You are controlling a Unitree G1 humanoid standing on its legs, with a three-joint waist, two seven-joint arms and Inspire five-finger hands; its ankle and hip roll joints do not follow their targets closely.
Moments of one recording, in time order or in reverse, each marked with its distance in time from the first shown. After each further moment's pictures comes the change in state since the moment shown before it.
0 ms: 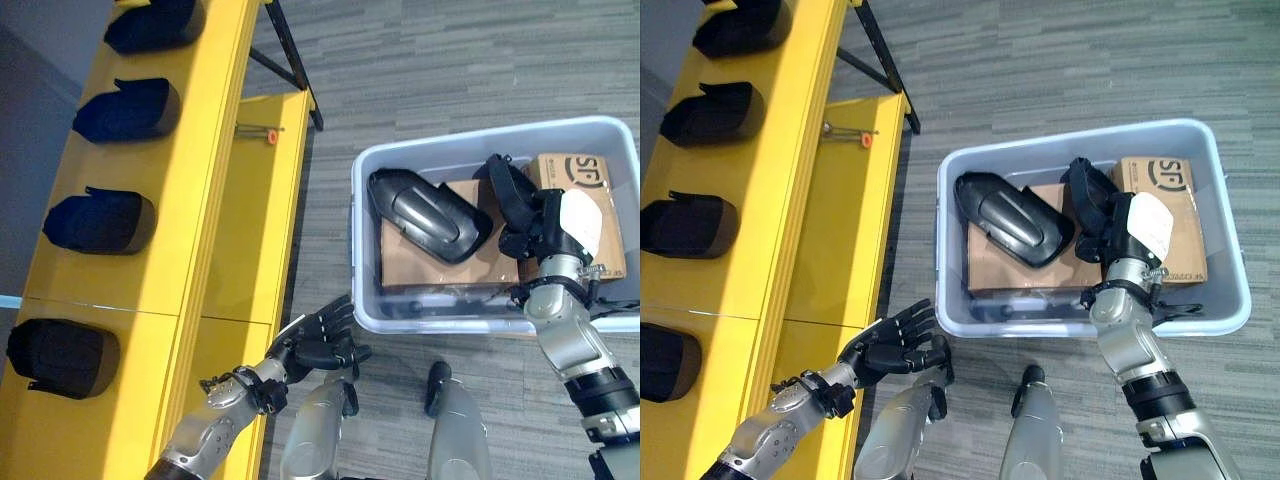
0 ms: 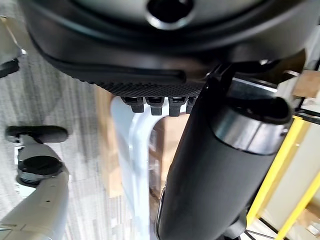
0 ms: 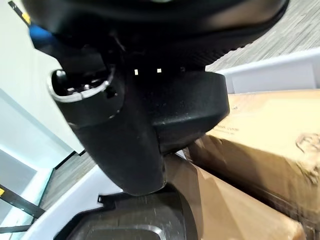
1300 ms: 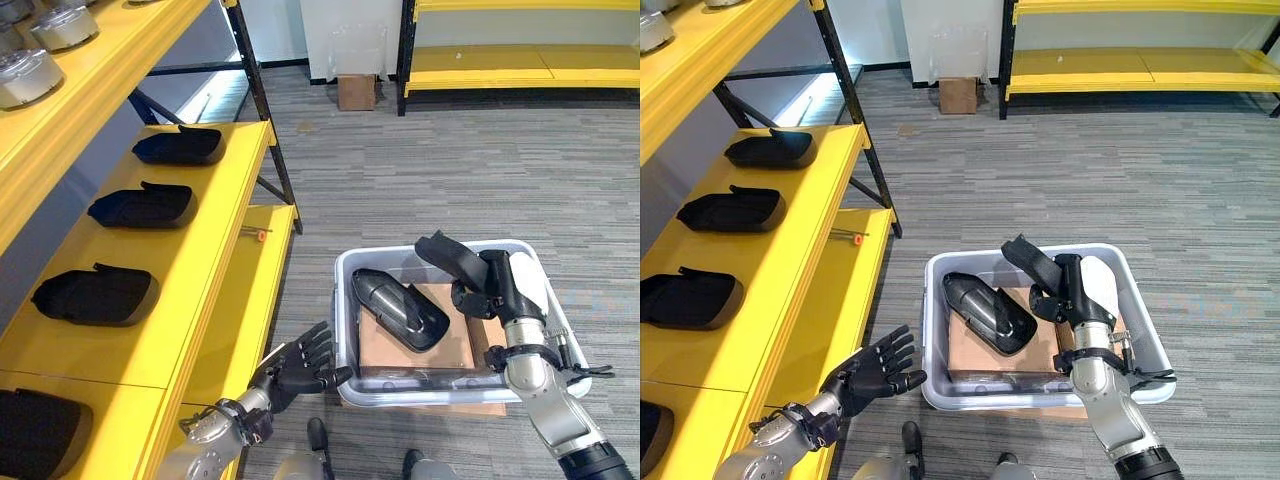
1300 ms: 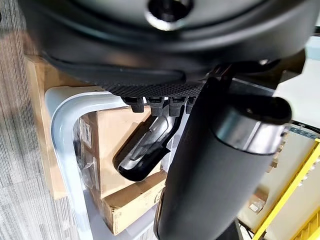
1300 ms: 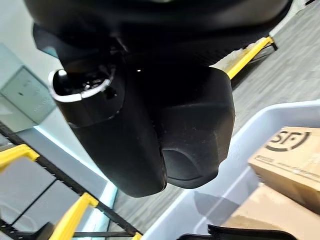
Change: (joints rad) left arm 0.154 -0.038 0.095 -0.008 0.059 0.027 0.002; right arm 0.323 0.097 0.010 -0.181 -0.039 -0.287 0.035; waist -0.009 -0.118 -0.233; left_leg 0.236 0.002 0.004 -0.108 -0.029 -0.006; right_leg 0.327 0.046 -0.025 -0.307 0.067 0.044
